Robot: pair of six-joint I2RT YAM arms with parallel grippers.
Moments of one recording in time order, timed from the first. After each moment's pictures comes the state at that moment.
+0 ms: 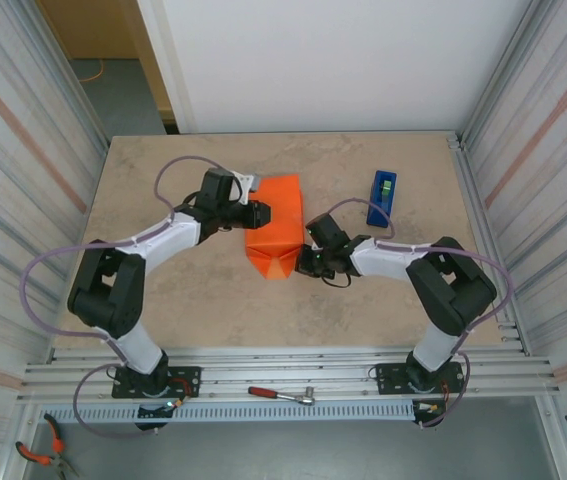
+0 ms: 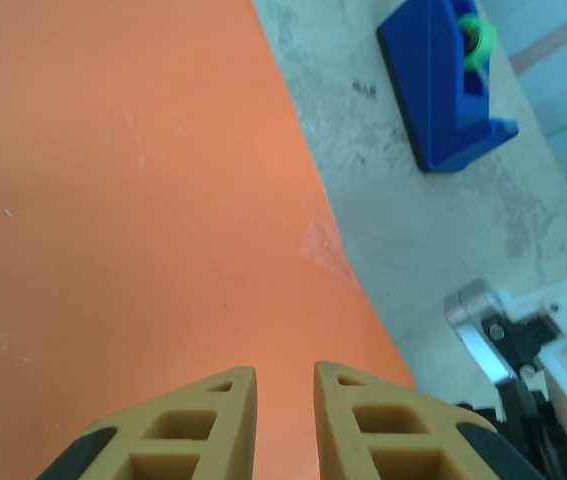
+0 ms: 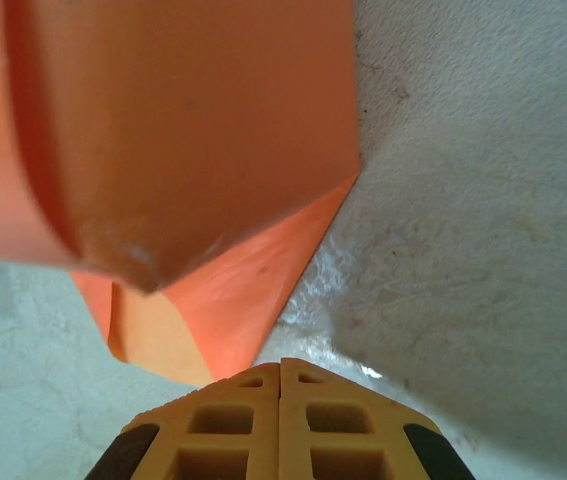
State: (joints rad) left arm -0.43 1.69 1.09 -0.14 0.45 -0.32; right arm 0.69 1.71 0.88 -0.16 -0.20 0.86
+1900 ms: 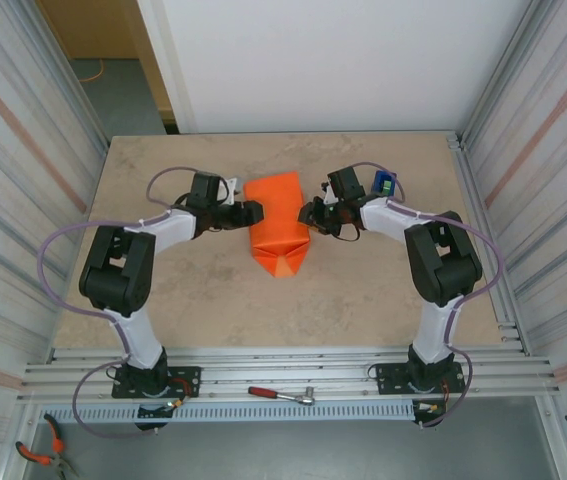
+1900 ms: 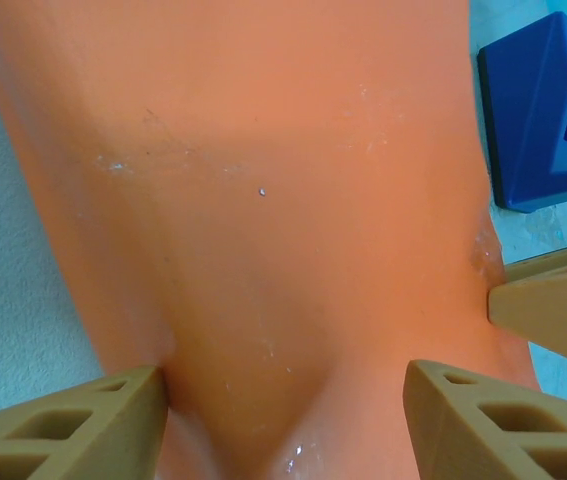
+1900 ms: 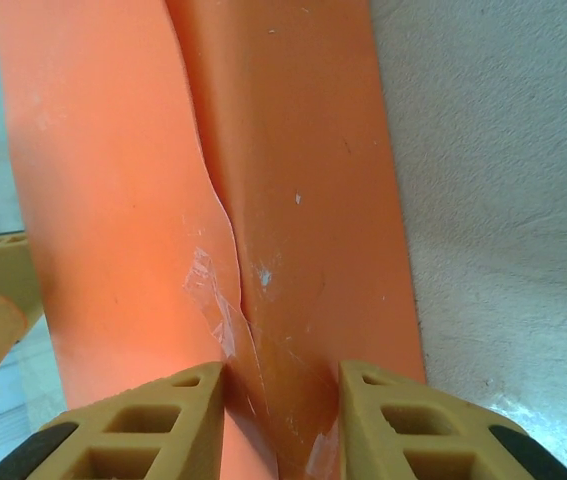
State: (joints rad) left arm -0.32 1.81 1.06 -0.03 0.52 -0.43; right arm 0.43 1.89 1.21 -0.24 -0.44 0.78
